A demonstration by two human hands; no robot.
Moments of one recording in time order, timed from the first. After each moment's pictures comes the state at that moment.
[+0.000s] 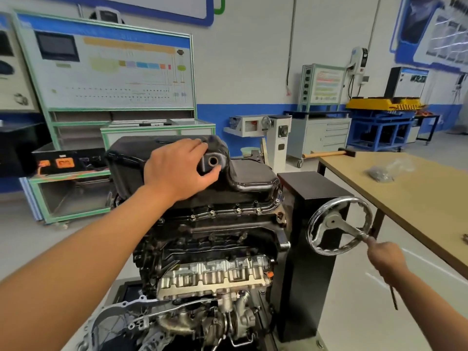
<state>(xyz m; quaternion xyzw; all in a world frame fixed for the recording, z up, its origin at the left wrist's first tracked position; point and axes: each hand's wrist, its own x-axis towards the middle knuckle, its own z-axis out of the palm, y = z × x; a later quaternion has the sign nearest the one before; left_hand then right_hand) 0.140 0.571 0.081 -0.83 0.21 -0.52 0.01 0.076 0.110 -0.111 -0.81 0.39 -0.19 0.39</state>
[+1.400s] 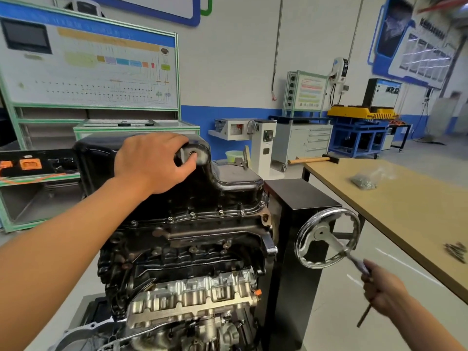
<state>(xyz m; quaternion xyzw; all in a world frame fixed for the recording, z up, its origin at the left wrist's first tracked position) 0.177 0.572 0.099 -0.81 0.24 -0.53 -0.01 0.053 0.116 -0.115 -0.51 0.40 -0.17 0.74</state>
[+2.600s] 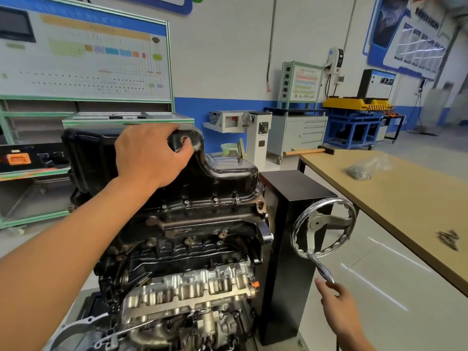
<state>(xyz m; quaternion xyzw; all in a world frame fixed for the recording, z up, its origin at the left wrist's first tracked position) 0.170 0.552 0.094 -0.83 0.15 -0.51 -0.16 0.029 0.214 -0.177 -0.74 0.38 -0.17 0.54</state>
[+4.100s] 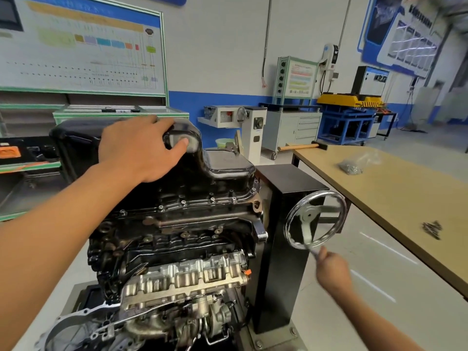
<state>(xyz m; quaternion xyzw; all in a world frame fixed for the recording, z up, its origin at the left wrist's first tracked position) 0.157 0.568 0.103 -0.91 0.13 -0.39 0.00 0.068 0.176 -0.152 -0.89 0.32 -0.16 0.27</state>
